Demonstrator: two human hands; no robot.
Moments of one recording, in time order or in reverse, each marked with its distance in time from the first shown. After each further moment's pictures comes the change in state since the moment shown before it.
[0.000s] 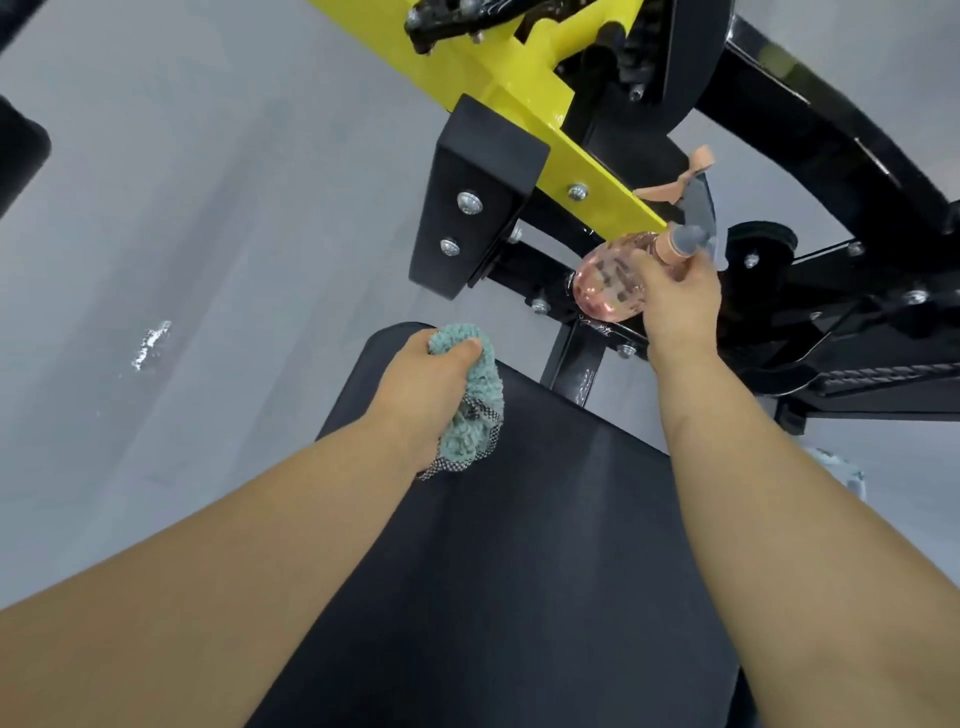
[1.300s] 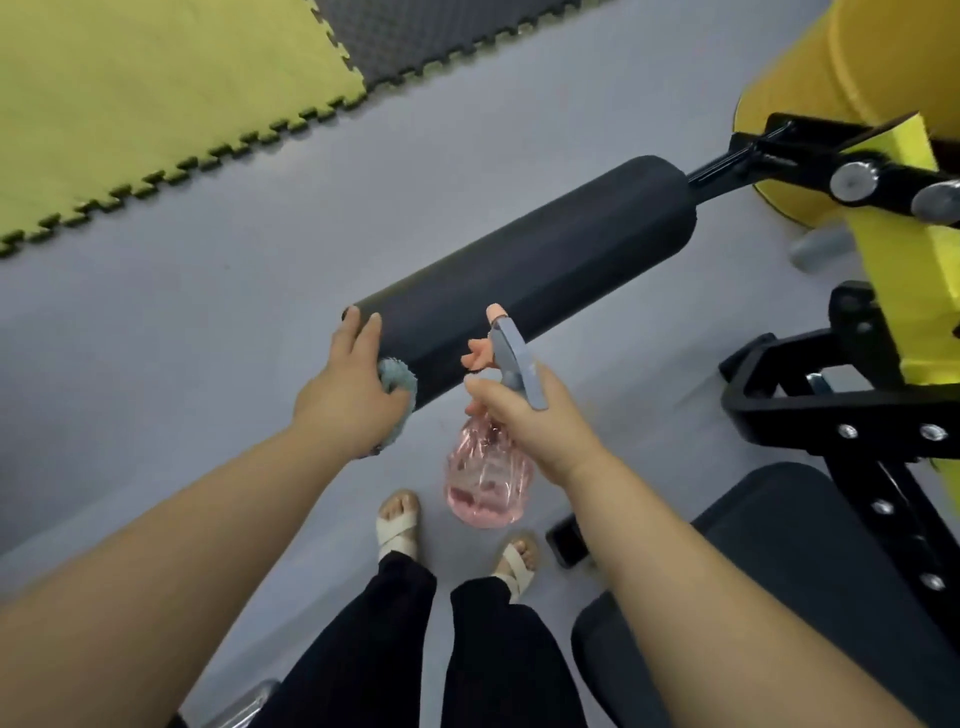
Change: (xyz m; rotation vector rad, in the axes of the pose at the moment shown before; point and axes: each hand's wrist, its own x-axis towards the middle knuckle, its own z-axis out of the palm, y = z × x) left_hand -0.170 -0.078 -0.520 0.690 0.581 0.058; right_hand -0.494 -0.142 0.319 -0.259 -1.317 -0.160
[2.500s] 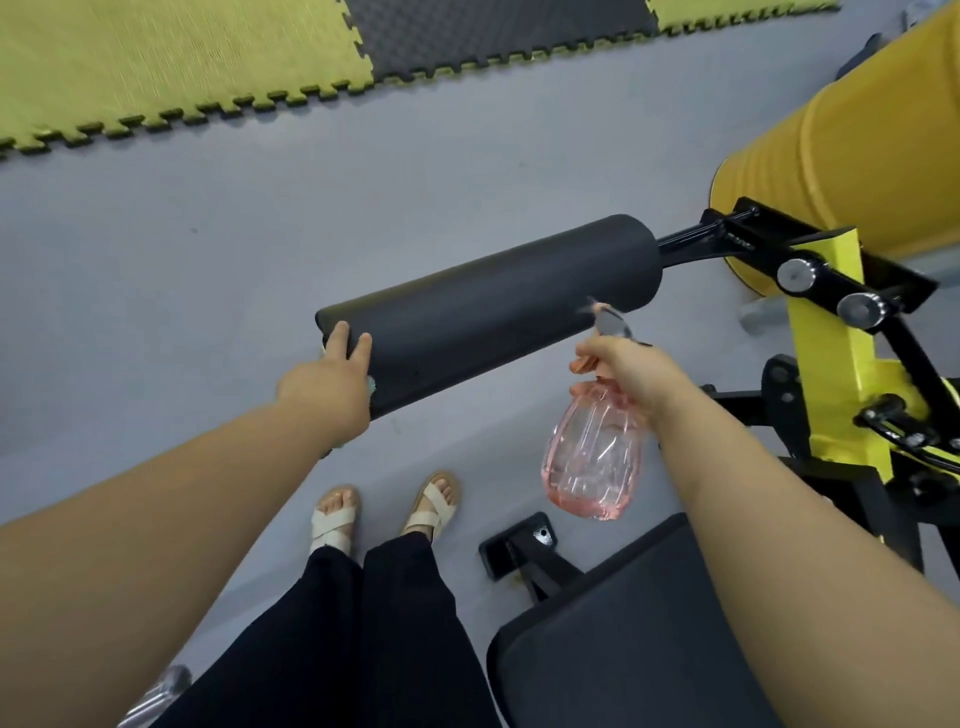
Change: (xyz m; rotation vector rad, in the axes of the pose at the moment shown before) left_hand 0.033 0.007 0.012 0.399 -0.210 -0.058; right_hand 0.034 -0.063 -0.117 -0.143 0.266 0.541
